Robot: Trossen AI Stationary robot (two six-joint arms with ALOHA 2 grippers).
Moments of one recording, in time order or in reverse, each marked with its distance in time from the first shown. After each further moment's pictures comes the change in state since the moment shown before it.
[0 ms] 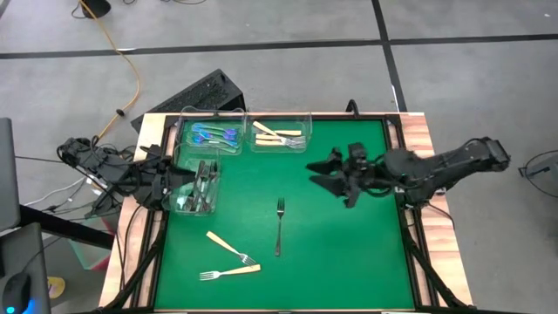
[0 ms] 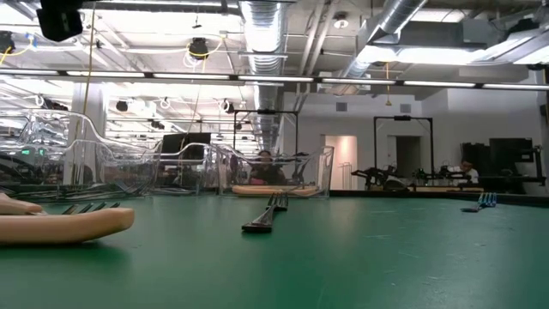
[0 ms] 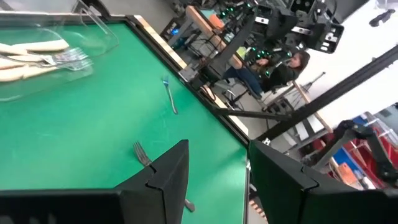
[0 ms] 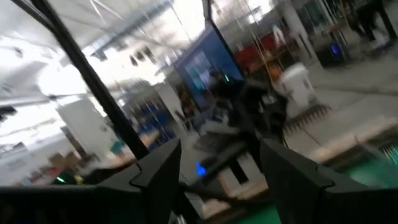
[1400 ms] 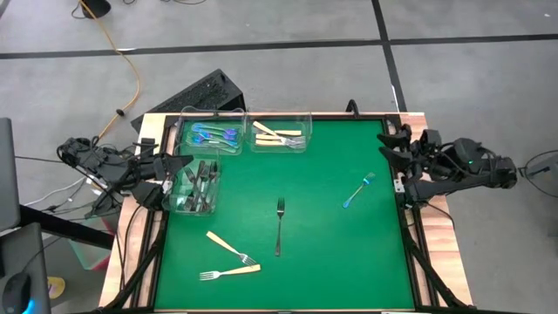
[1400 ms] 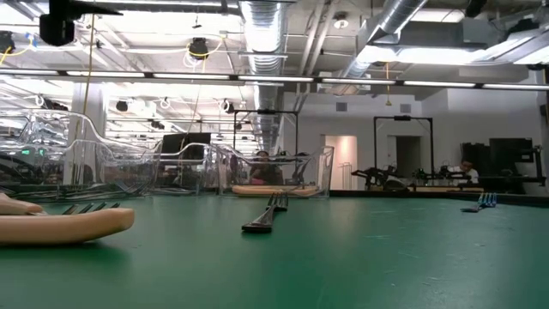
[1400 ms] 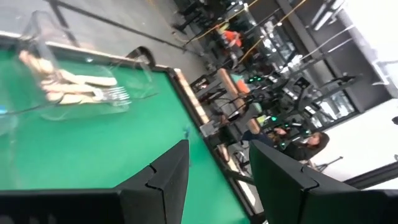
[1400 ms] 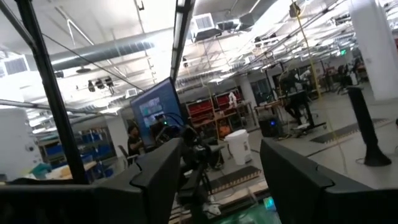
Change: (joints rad) left arm 0.000 -0.001 0.000 0.007 -0.295 -0.206; right arm -0.101 -0.791 -0.328 -0.339 0.119 -0.325
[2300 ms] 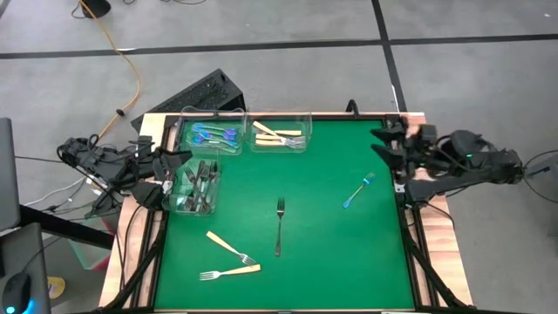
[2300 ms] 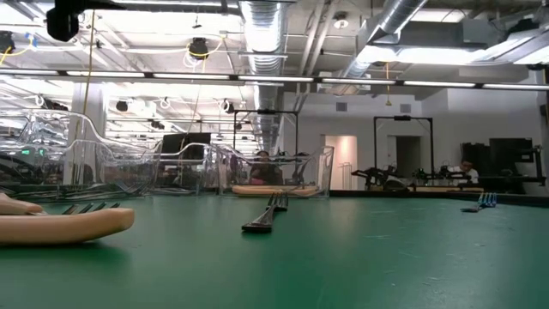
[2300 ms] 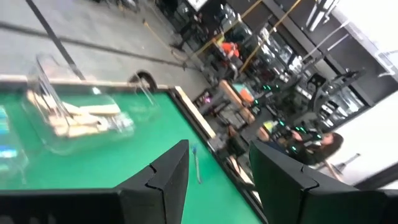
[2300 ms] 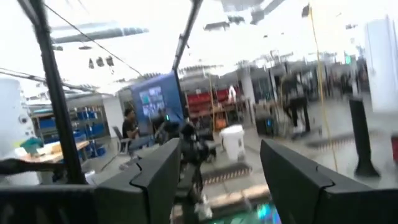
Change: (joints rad) left arm 0.000 0.000 0.000 0.064 -0.050 0.174; right arm -0.008 0.214 0.183 -0.020 -0.033 -0.071
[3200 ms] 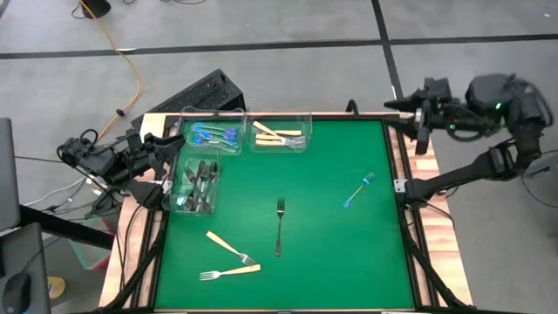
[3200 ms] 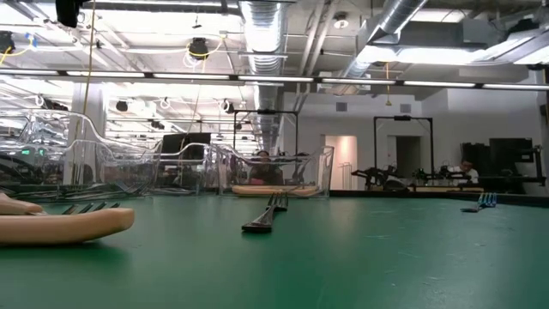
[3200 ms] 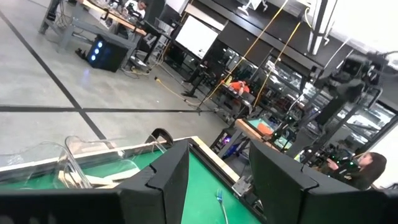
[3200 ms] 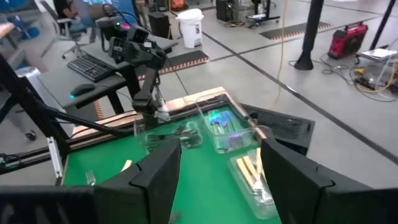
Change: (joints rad) left arm -0.001 0.000 0.000 0.226 -0.159 0.394; right arm -0.161 0.575 1.226 -1.270 -0.062 0.063
